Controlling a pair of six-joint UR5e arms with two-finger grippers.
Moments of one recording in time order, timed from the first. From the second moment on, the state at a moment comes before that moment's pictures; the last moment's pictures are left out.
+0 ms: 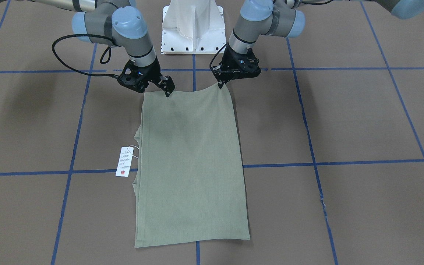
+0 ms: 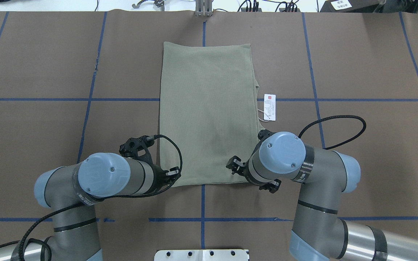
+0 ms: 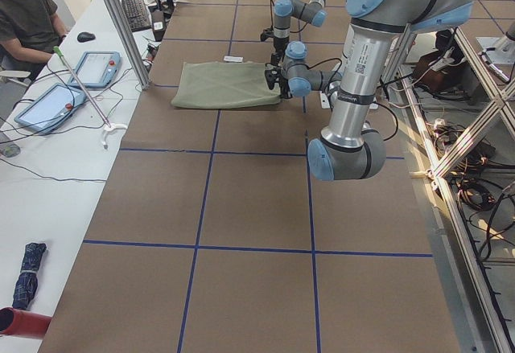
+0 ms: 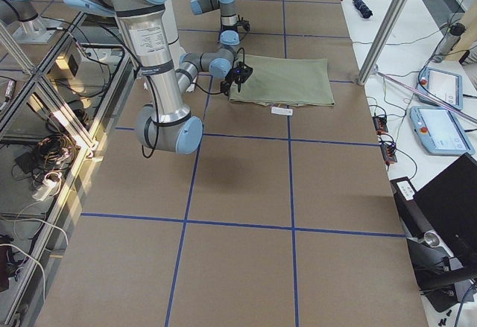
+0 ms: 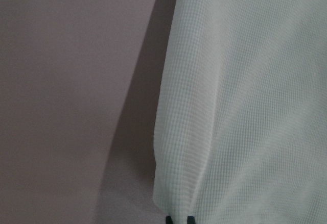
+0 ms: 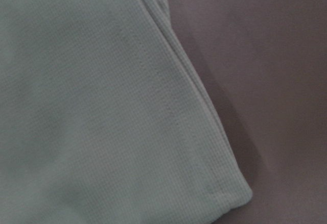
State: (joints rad) left arm -0.32 -1.99 -1.84 -1.94 -1.71 -1.71; right arm 0.36 -1.16 1.83 -1.43 1.82 1.86
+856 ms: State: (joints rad) left arm -0.31 -2.00 -1.84 -1.94 -1.71 -1.71; right arm 0.34 -1.17 1.82 -1.43 1.79 1.90
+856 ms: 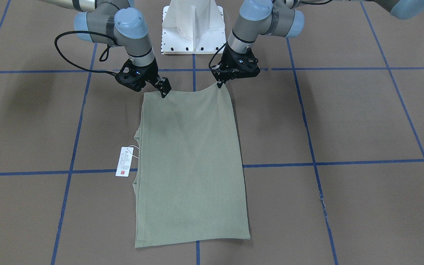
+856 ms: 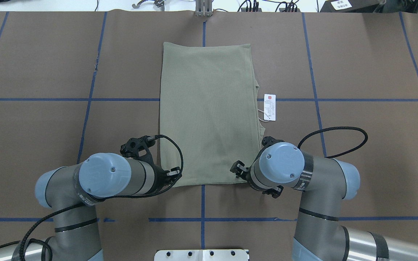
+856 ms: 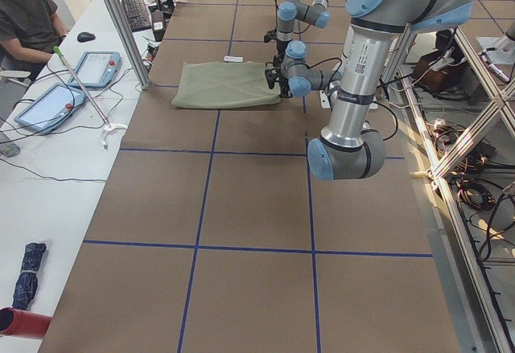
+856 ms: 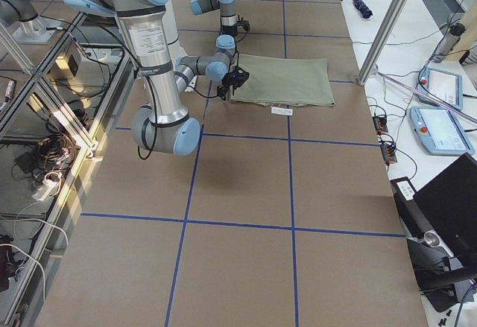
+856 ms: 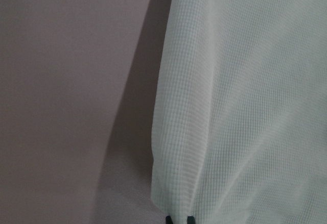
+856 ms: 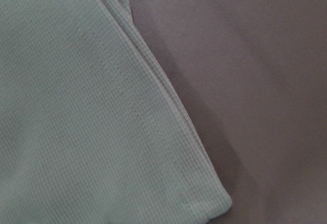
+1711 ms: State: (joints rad) left arm -0.31 -2.00 -1.84 -1.94 -1.71 -1.71; right arm 0.34 -1.14 1.82 -1.48 1.79 1.89
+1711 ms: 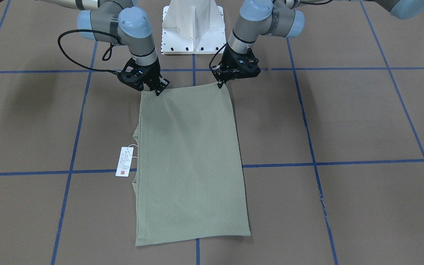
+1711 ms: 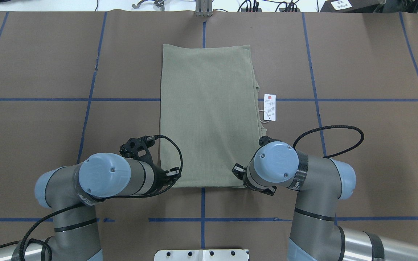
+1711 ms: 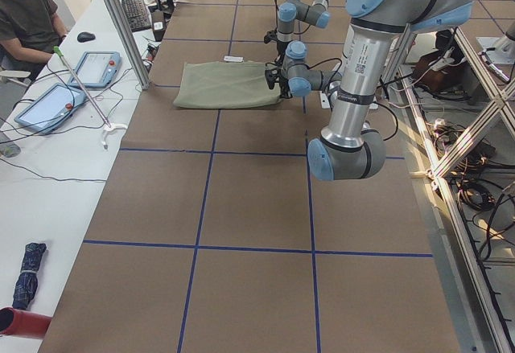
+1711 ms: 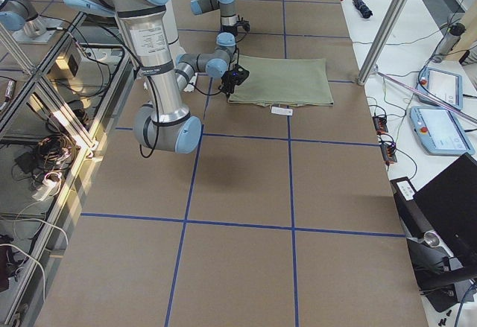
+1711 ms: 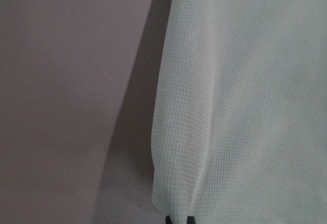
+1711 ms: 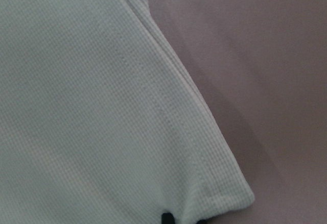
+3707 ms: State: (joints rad) left arm -0.23 -1.95 -2.16 -1.72 -1.69 -1.72; right arm 0.37 -1.22 2.14 -1.48 1.85 1.88
